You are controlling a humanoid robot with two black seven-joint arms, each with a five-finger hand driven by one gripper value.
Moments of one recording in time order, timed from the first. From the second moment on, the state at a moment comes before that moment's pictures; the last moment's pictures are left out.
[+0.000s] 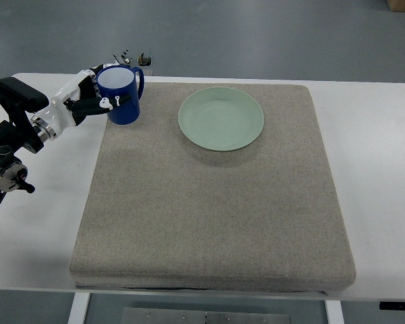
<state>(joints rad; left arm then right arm) -0.57 0.40 -1.03 -0.85 0.91 -0.38 -0.38 0.06 0.00 0.01 0.11 -0.01 -0.04 -0.01</state>
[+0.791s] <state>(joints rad) -0.55 0.38 -1.03 -0.77 0.91 -0.38 -0.38 0.06 0.00 0.01 0.11 -0.01 -0.04 -0.01</state>
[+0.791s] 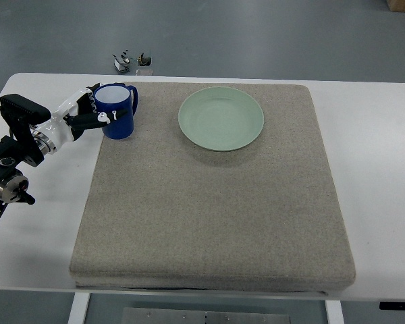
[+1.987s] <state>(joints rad) -0.57 0.38 -1.03 -0.76 0.85 -0.42 -0.38 0.06 0.00 0.01 0.11 -0.01 -0.04 -0.01</state>
